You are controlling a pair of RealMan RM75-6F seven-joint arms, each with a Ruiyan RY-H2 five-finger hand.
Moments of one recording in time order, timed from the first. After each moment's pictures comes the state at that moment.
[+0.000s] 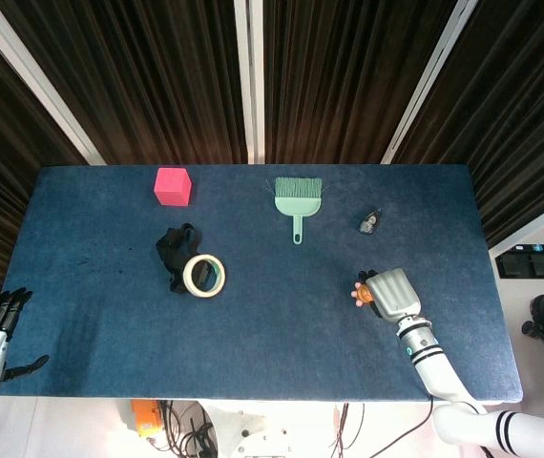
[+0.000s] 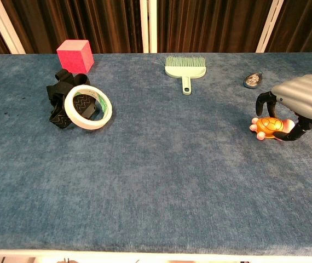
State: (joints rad) left arm -0.03 -1.21 0.01 -1.37 1.58 1.55 -0.21; right arm 0.55 -1.50 0.08 -1.51 -1.14 1.06 -0.65
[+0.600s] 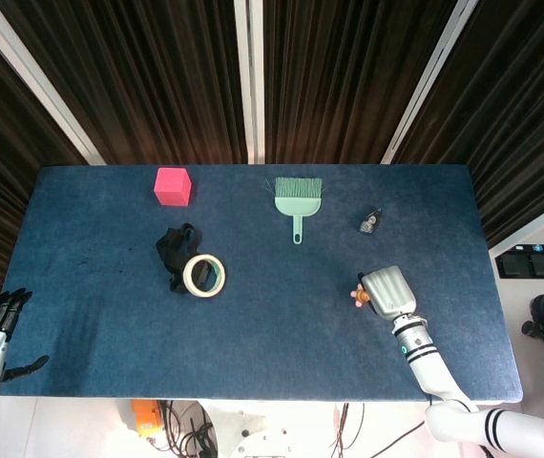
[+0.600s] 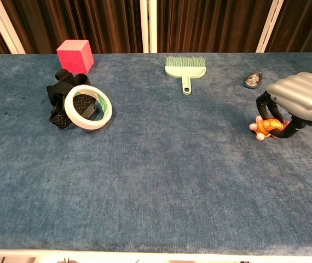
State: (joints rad) left arm -0.03 -1.21 0.01 -1.36 1.58 1.55 -0.22; right arm 0.55 -1.58 0.08 -1.40 -1.20 1.11 -0.63
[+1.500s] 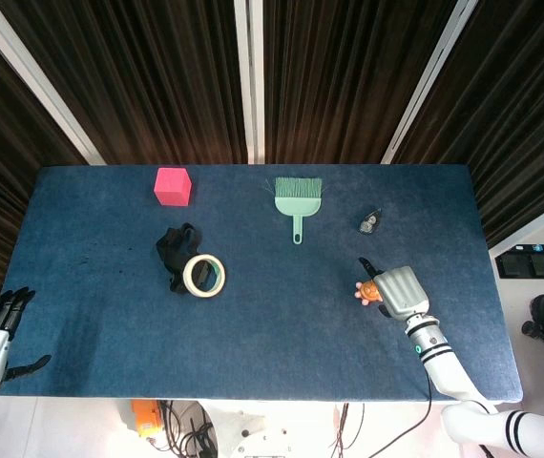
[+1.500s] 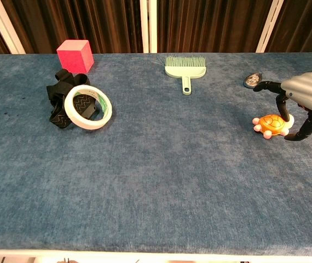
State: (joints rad) left arm -0.04 -1.21 0.02 -1.38 1.58 1.54 -0.21; right arm 0.54 -1.46 0.08 -1.50 -1.17 1.06 -0.57
